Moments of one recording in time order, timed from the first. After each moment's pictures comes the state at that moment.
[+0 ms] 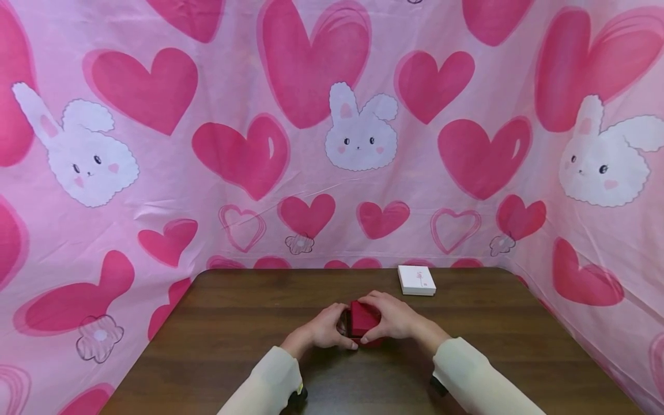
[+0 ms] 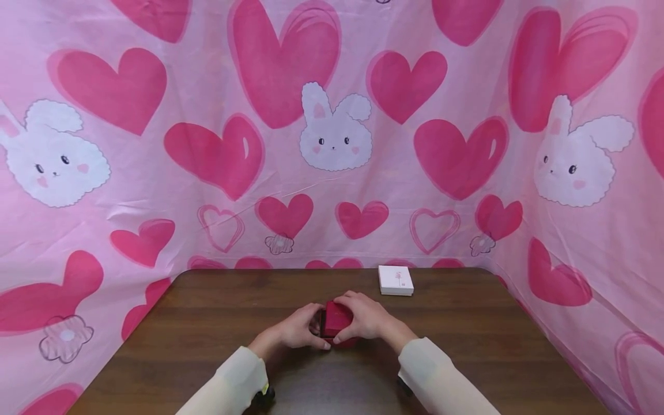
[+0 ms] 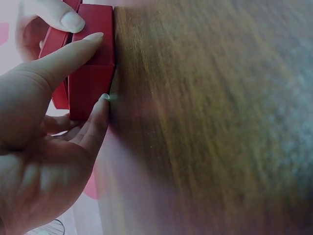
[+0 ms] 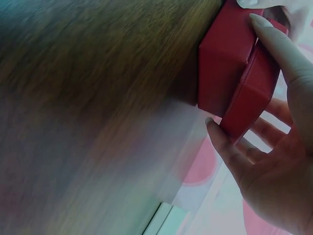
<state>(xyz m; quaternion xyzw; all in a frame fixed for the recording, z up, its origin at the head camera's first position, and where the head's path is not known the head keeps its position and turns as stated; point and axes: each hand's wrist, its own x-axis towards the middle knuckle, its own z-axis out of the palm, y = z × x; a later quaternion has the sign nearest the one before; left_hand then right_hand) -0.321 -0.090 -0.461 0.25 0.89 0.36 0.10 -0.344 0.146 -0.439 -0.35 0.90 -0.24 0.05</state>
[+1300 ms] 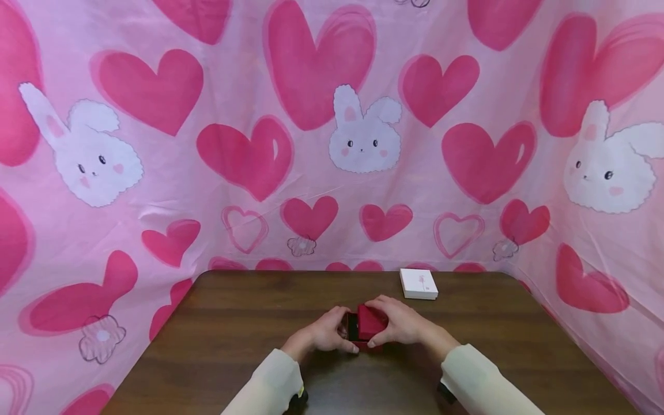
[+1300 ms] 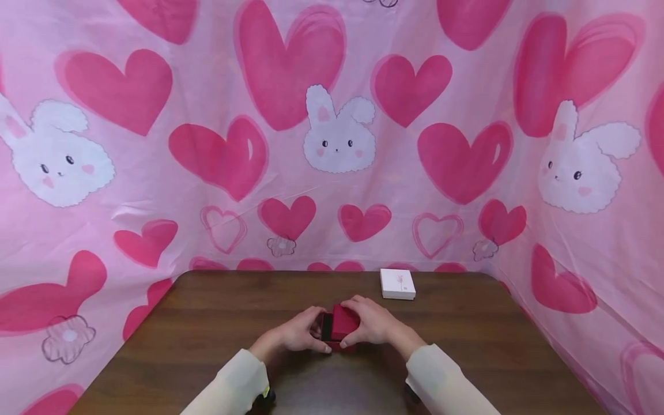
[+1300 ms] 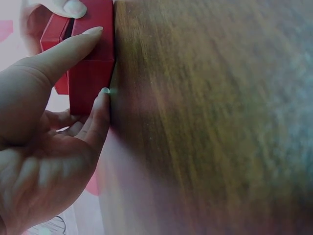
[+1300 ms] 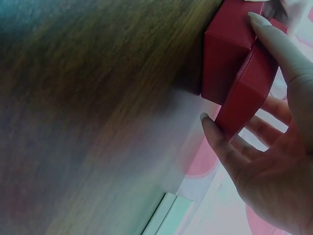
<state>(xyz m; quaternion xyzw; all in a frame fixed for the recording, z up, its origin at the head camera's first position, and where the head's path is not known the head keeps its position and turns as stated) -0.319 -0.089 -0.462 0.23 0.88 0.40 0.12 -0.344 0.158 -0.439 -0.34 0.90 -0.27 0.07</state>
